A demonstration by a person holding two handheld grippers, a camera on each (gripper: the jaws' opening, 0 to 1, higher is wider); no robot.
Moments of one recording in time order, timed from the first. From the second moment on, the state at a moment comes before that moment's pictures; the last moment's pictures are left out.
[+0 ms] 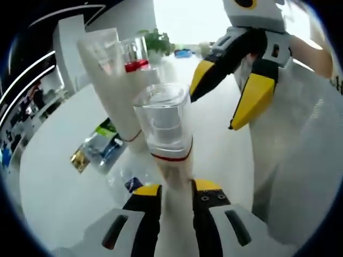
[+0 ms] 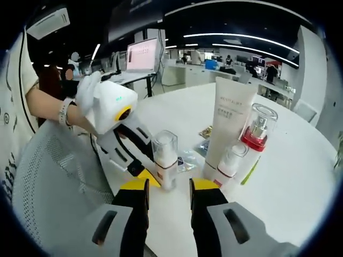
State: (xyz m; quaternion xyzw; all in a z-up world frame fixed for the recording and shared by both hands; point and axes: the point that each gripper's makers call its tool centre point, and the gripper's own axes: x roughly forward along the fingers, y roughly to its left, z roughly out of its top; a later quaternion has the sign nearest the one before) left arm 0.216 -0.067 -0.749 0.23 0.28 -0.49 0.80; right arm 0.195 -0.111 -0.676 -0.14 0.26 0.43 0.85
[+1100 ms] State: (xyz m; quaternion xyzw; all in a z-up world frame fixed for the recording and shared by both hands) left arm 0.241 -0.093 -0.742 0.22 0.28 -0.46 0.82; right arm 0.210 -0.137 -0.681 -0.15 0.26 0.41 0.86
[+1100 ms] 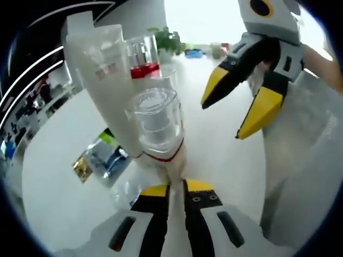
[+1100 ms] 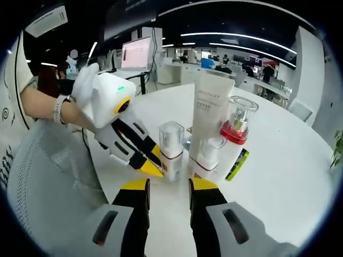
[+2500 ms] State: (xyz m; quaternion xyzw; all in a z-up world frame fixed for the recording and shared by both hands) left arm 0.264 -0.111 -0.747 0.25 0.27 -0.46 0.81; right arm 0.210 -0.143 -0.693 -0.13 0.27 0.40 0.86
